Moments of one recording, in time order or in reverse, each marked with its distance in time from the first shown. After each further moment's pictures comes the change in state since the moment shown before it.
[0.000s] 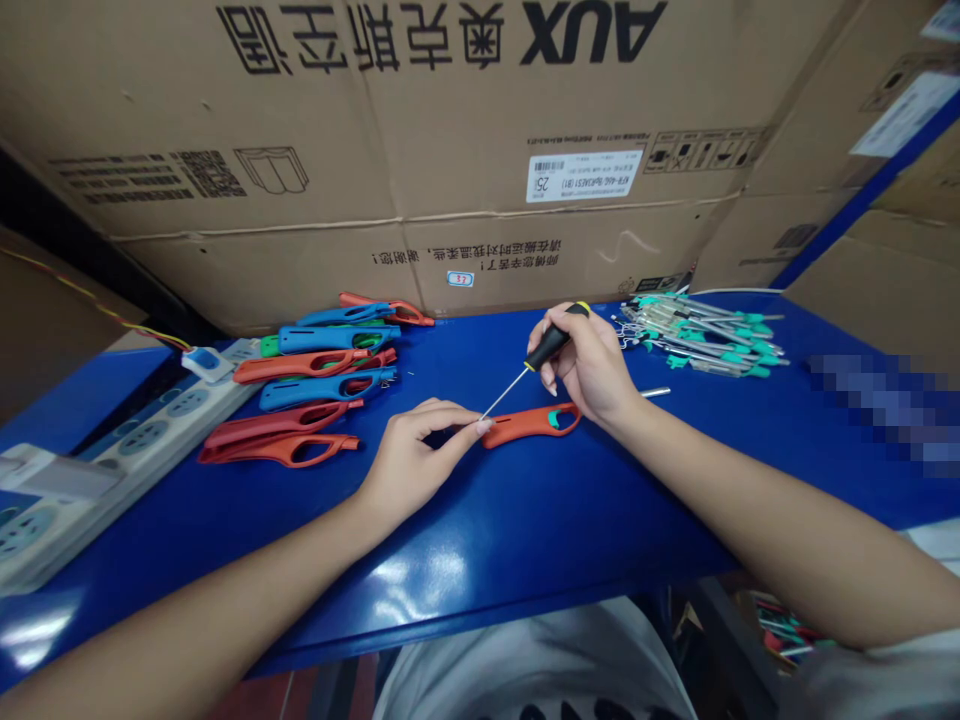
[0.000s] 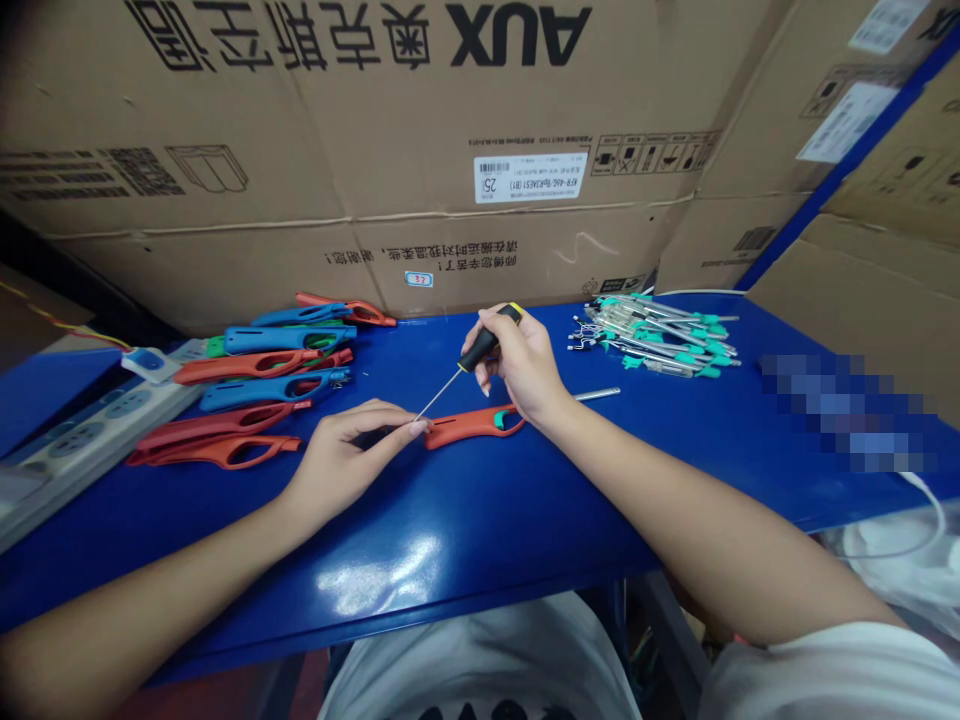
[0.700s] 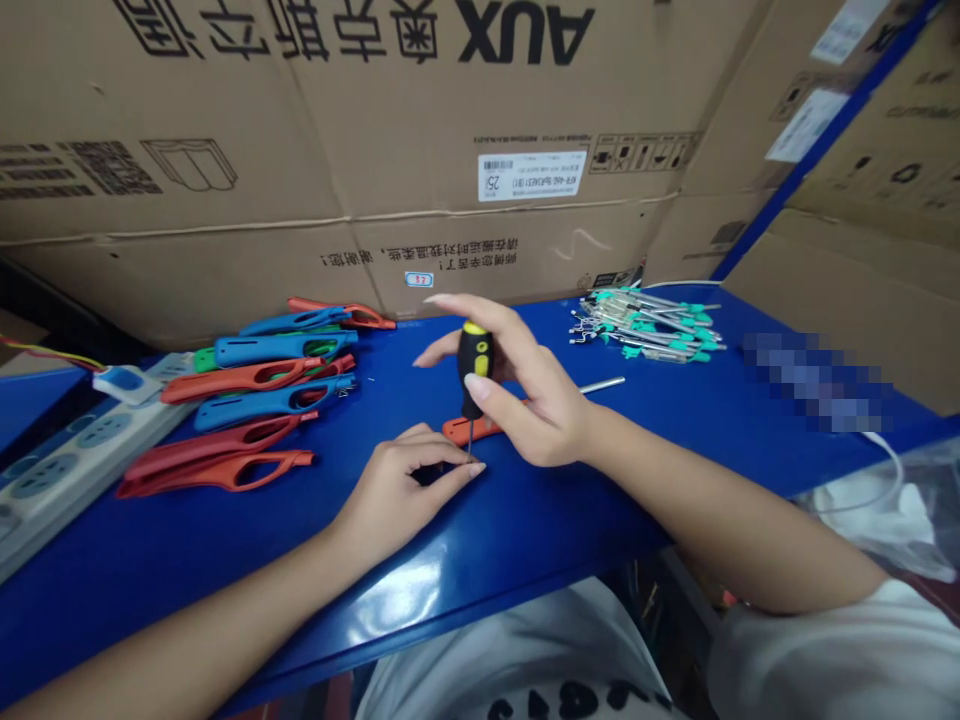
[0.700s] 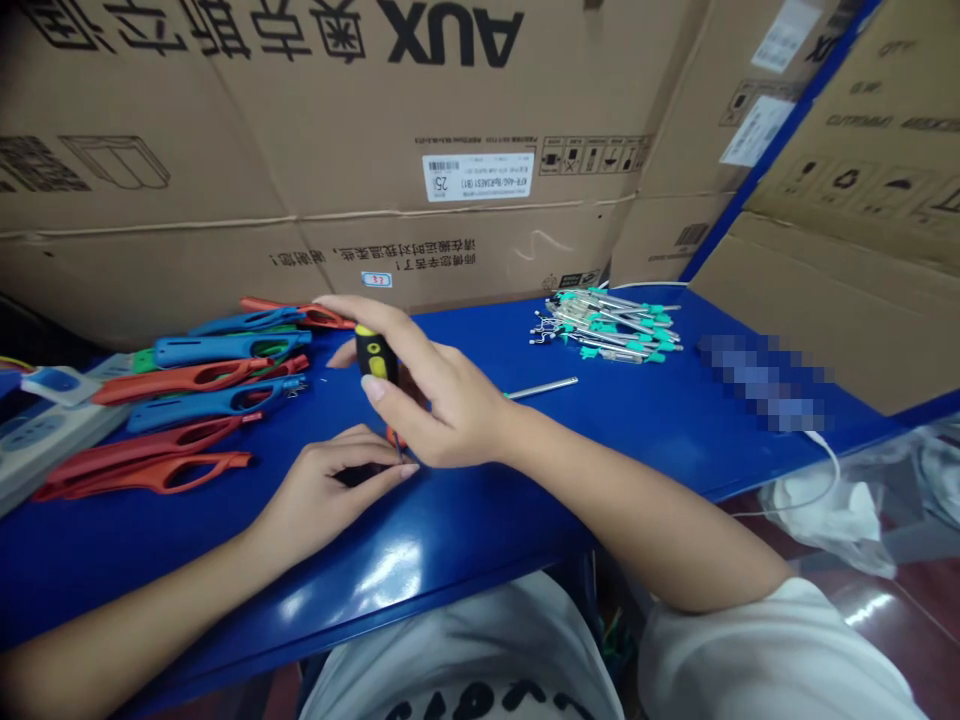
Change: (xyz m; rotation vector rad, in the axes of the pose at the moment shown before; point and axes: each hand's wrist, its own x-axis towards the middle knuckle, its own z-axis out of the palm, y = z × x) left_hand -0.011 0.011 0.013 0.054 -0.212 0.036; right_hand -0.041 -0.036 0.016 -0.562 -0.459 -0.399
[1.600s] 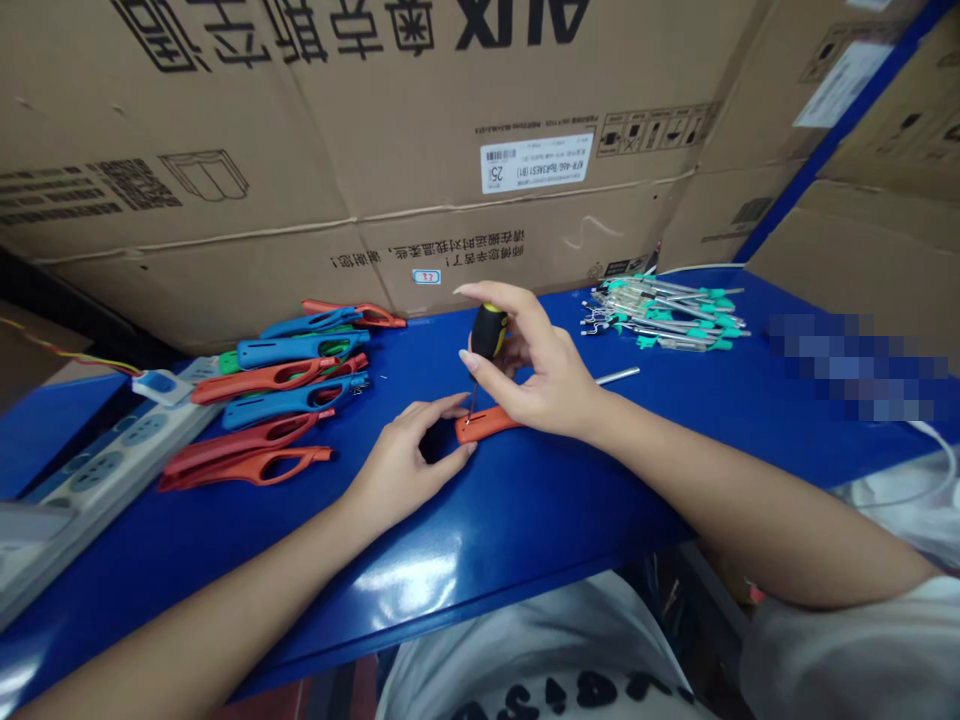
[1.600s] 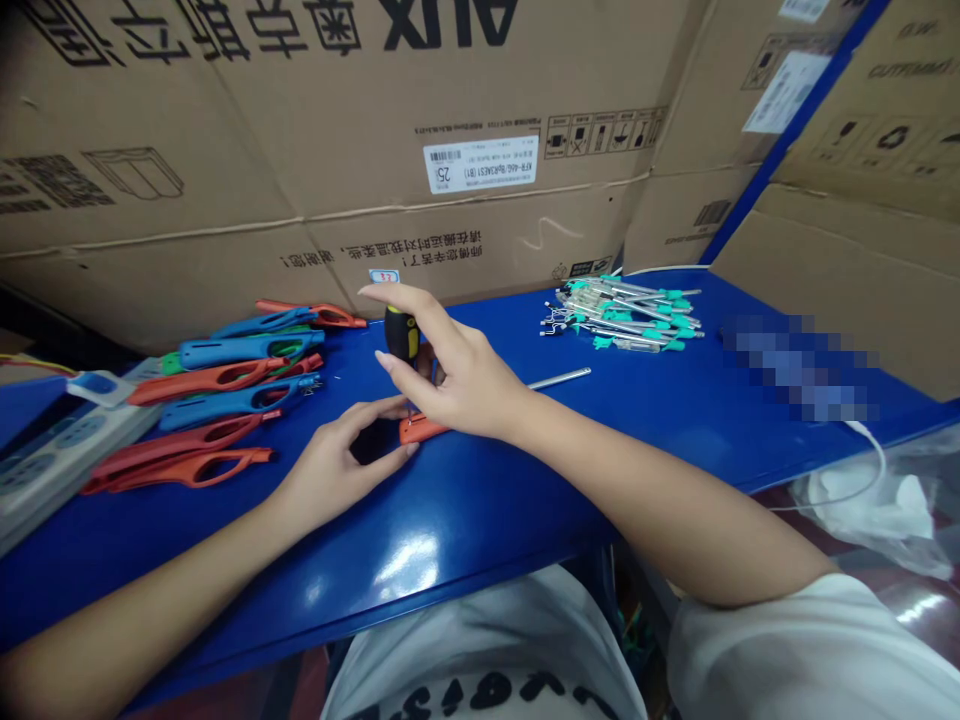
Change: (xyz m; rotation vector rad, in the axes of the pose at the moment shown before) left_hand 0.007 -0.024 -0.009 0.207 0.015 0.006; right_hand 0.002 0.021 0.002 -0.177 0.194 -0.002
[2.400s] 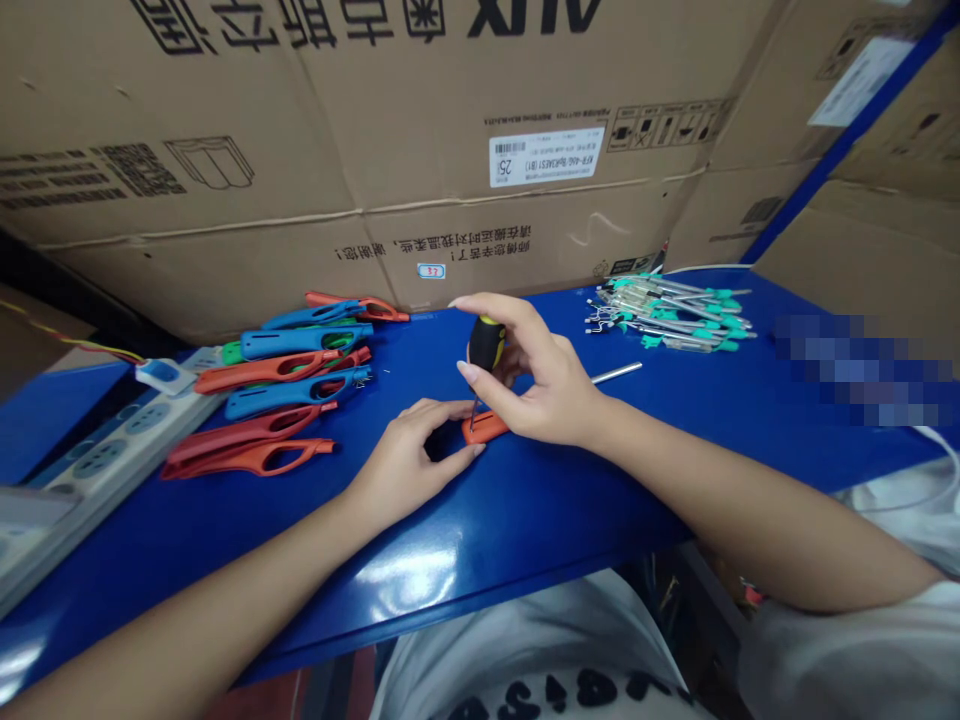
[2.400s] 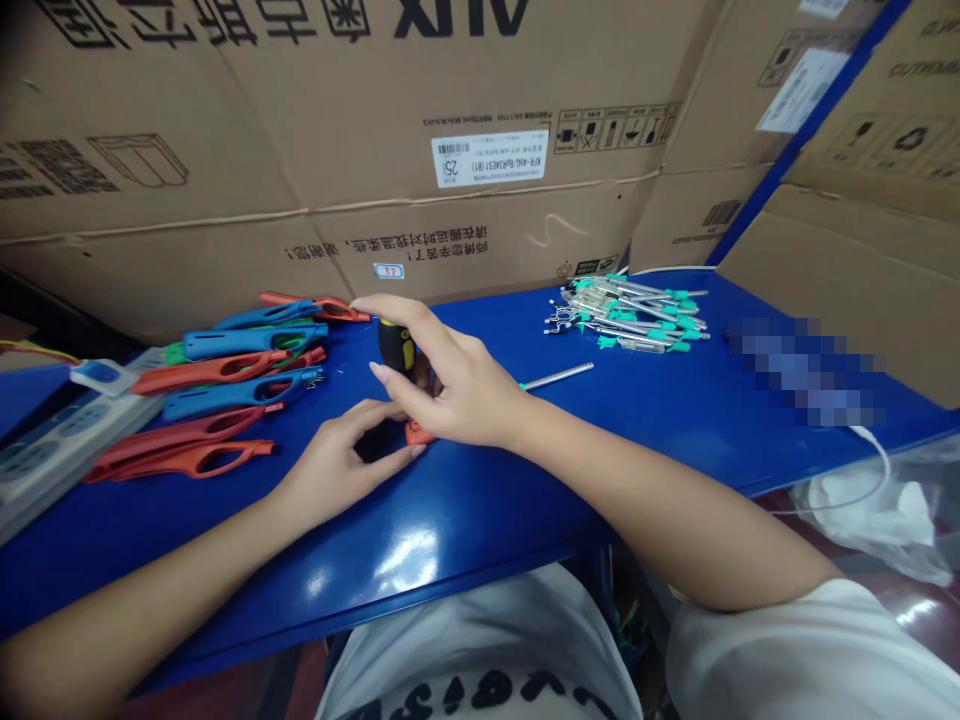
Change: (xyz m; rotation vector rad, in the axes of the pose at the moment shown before) left_hand 0.000 0.005 -0.001 0.006 -0.020 0.067; right_hand -0.006 0.001 0.007 -0.035 -0.027 -0.111
